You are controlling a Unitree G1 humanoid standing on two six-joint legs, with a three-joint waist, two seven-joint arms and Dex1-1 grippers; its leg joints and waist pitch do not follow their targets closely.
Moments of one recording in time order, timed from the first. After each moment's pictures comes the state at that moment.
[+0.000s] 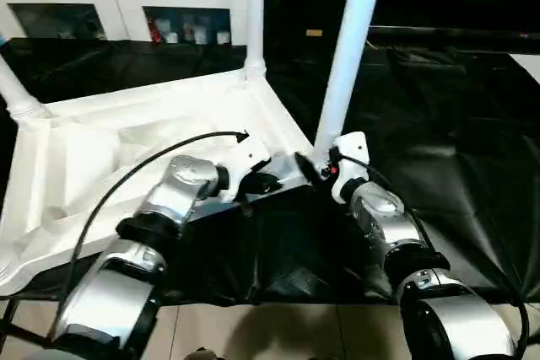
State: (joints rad) left arm -0.75 0.26 -0.21 0.85 0.10 0.05 -1.07; right arm -0.68 -0.07 -0.04 1.06 0.06 -0.23 0.58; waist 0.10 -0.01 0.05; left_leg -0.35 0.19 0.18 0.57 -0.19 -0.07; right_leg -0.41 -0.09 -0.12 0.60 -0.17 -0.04
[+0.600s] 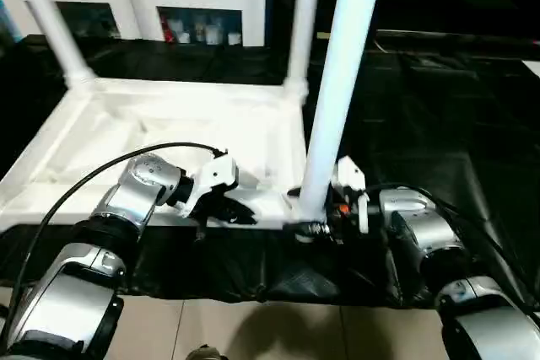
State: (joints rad) left arm -0.72 0.41 -0.28 0.82 0.07 -0.06 -1.45; right arm -0.59 -0.24 0.16 0.82 0.10 -0.09 1.37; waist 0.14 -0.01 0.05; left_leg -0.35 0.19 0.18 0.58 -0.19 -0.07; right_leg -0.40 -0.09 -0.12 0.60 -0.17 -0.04
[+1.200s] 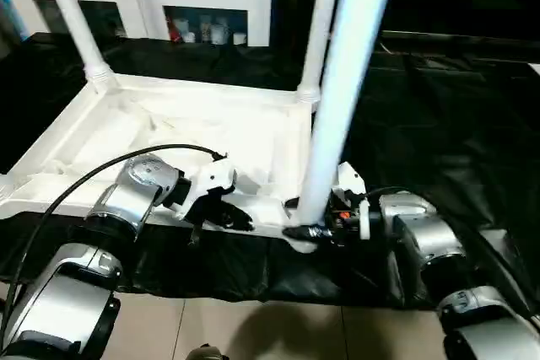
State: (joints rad) left arm -0.72 0.40 -0.26 0.83 0.07 -0.02 -1.39; right arm -0.55 -0.18 0.08 0.78 0.12 -0.02 1.20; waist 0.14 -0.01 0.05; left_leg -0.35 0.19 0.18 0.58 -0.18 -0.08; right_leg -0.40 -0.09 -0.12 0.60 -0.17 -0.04
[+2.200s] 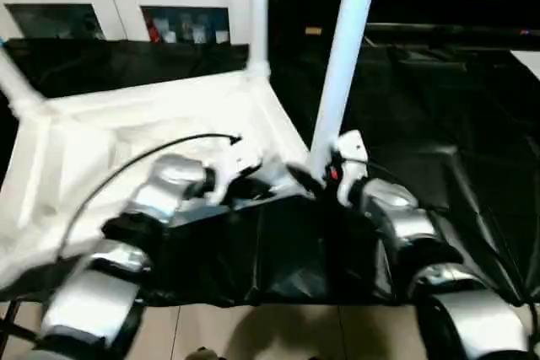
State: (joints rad) left arm -0.74 0.32 -0.24 0.85 0.09 -0.02 -1.21; right arm -0.66 -0.14 0.02 1.01 0.08 -0.19 0.92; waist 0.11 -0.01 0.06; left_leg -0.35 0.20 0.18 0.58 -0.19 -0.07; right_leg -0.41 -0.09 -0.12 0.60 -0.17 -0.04
